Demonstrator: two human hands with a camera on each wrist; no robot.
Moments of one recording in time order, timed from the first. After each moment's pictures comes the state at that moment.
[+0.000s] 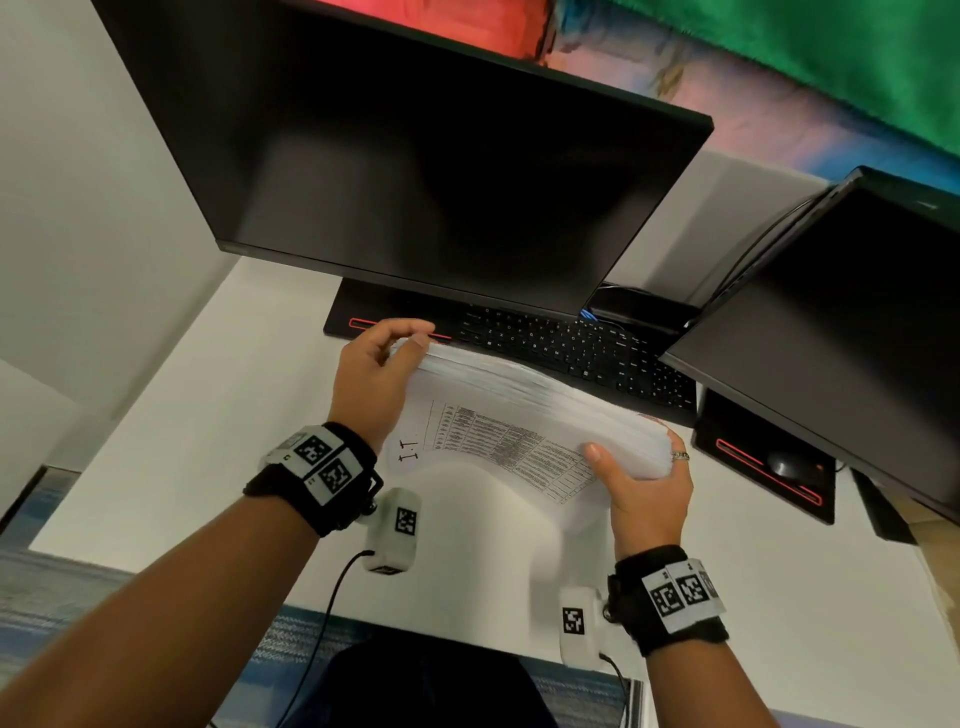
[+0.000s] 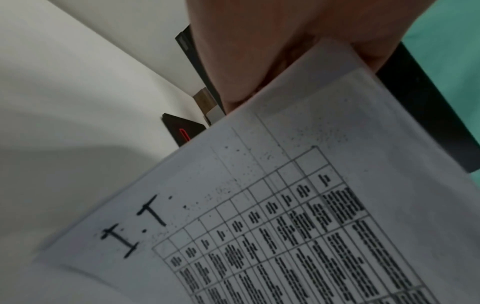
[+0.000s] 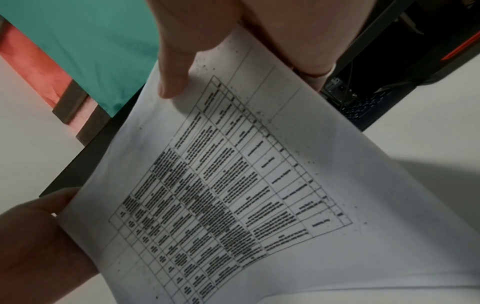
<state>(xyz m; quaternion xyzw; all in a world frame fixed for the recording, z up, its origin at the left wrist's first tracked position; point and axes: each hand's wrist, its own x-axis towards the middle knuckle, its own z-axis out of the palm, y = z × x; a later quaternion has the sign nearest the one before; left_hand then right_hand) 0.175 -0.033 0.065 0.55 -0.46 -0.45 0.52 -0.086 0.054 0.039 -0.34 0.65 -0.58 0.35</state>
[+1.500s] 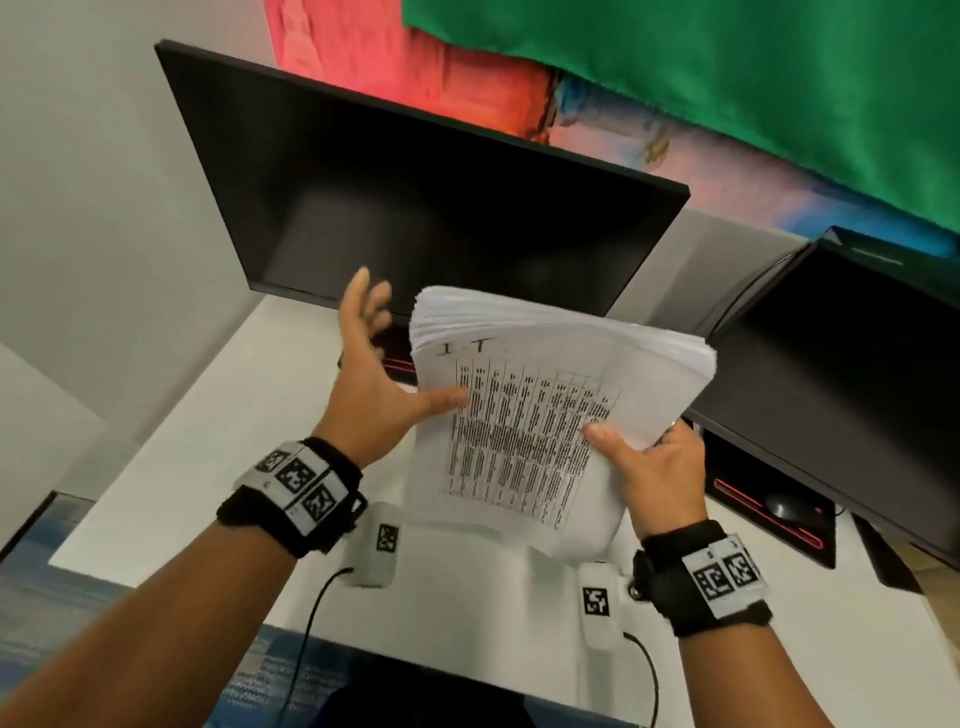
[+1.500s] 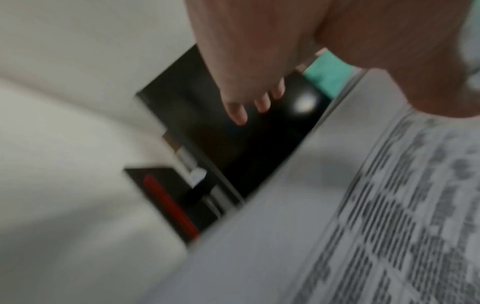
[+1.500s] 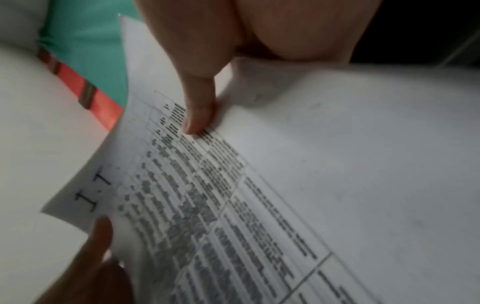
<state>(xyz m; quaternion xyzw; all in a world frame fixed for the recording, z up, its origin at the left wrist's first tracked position) 0.193 -0.021 0.116 0.53 -0.58 -0.37 0.50 -0.084 0.020 0.111 -0.47 0.57 -0.54 0.40</state>
